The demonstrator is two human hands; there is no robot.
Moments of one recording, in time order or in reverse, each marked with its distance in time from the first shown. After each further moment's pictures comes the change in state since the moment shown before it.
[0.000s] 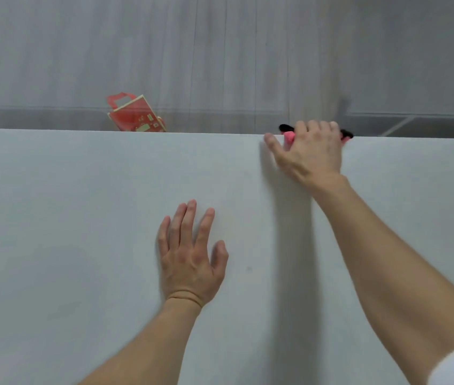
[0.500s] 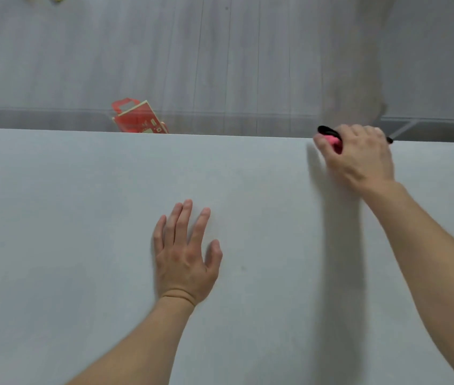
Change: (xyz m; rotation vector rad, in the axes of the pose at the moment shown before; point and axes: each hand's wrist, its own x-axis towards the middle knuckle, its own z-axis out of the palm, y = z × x) left_hand 0.003 0.001 0.000 -0.015 0.028 0.005; right_hand 0.007 0.099 0.000 0.062 0.063 -0.008
